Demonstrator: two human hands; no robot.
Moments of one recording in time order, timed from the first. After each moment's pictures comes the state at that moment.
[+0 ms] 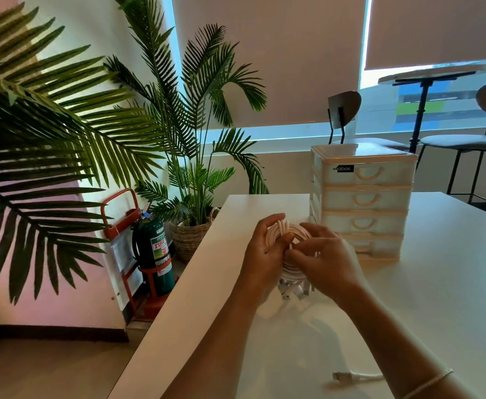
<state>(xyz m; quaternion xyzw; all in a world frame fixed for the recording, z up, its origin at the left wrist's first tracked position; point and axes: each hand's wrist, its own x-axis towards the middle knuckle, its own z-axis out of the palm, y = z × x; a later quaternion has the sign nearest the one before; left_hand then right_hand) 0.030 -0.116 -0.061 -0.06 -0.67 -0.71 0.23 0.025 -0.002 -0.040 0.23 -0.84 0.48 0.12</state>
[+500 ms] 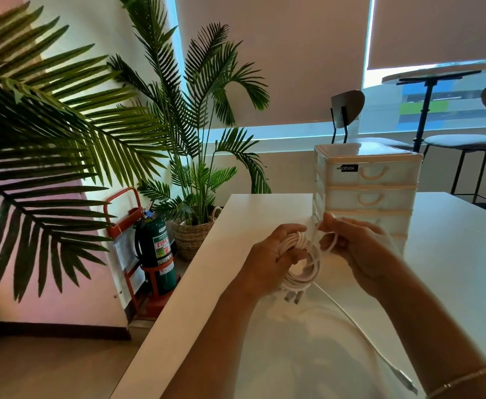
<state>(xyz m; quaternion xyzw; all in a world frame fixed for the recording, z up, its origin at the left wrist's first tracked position) 0.038 -0.129 -0.056 -0.11 -0.86 -0.46 0.20 0.017 0.024 -0.015 0.14 -0.62 0.77 -0.06</state>
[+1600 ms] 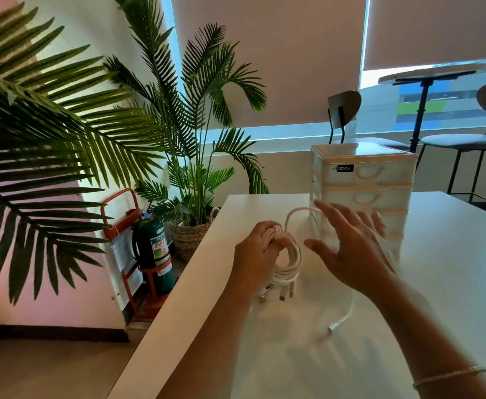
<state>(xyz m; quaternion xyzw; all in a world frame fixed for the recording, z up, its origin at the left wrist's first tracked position) 0.035 -0.131 -0.056 0.01 -0.84 -0.45 0.28 -0.007 0.032 -0.039 0.27 -0.88 0.21 0.32</state>
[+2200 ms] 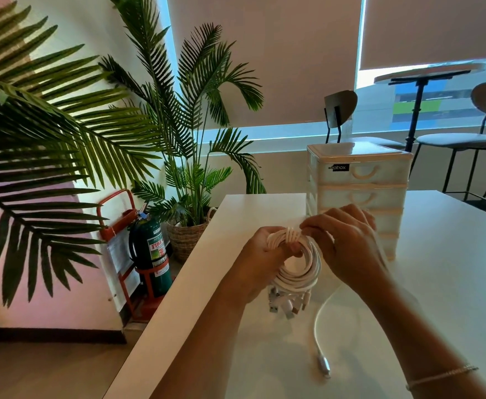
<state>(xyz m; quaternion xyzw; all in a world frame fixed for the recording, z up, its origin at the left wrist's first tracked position) 0.038 -0.124 -0.050 -0.06 -0.74 -0.66 0.11 -0.008 0.026 -0.038 0.35 -0.79 0.24 0.44</state>
